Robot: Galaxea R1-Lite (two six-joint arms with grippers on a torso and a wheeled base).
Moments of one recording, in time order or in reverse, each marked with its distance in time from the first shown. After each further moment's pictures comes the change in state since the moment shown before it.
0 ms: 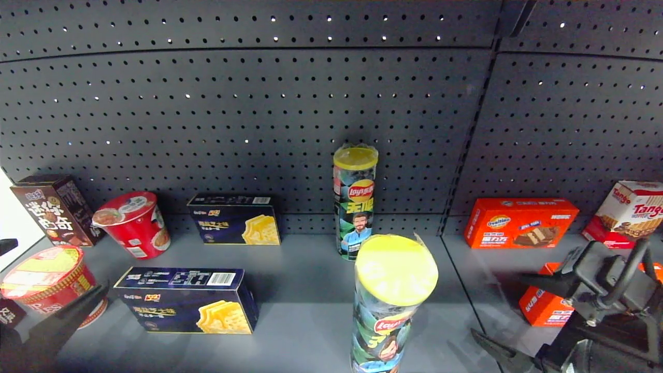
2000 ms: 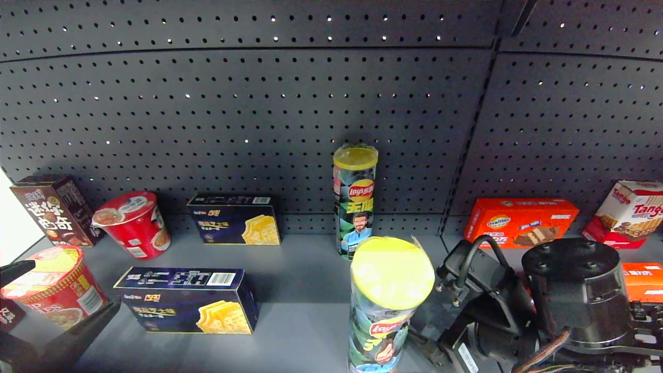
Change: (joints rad) left arm -0.003 0.004 0.053 0.005 -0.009 -0.066; right arm 0.039 0.330 -0.121 -0.126 0.065 0.017
